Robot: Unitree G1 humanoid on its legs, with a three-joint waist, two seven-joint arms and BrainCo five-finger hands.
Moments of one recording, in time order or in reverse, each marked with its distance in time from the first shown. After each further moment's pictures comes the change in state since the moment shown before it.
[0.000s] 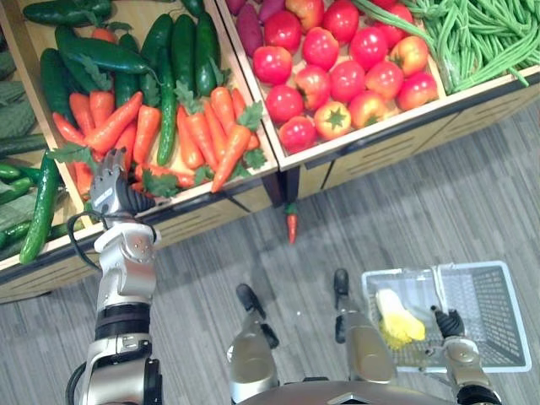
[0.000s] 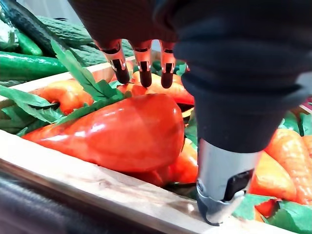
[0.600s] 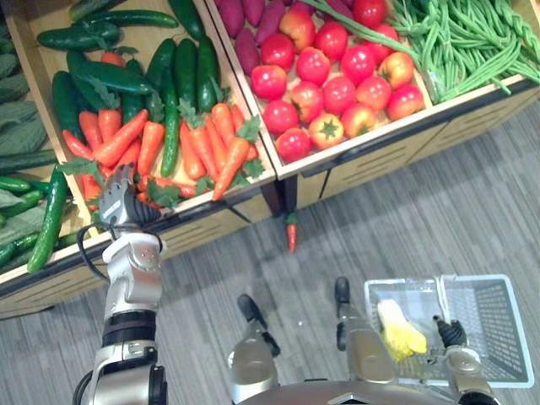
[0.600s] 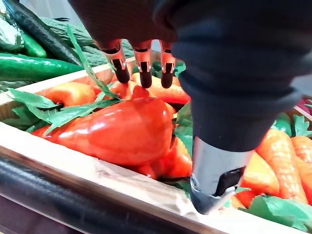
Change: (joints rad) left arm 0.030 -0.036 0.002 0.010 0.010 0.007 -0.002; right arm 0.018 0.004 -0.027 0.040 0.000 -0.002 0.001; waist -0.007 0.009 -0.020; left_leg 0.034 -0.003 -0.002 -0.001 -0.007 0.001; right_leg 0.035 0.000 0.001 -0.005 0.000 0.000
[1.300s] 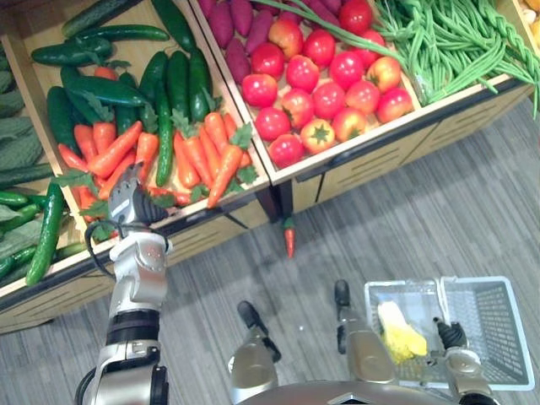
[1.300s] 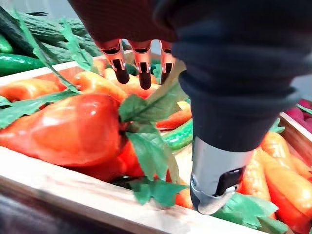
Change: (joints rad) left arm 0.016 -0.004 -0.015 -0.003 0.001 0.000 0.002; right arm 0.004 0.002 -0.003 0.009 0.000 0.000 -0.001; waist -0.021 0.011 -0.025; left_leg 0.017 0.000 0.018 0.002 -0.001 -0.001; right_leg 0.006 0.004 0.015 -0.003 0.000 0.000
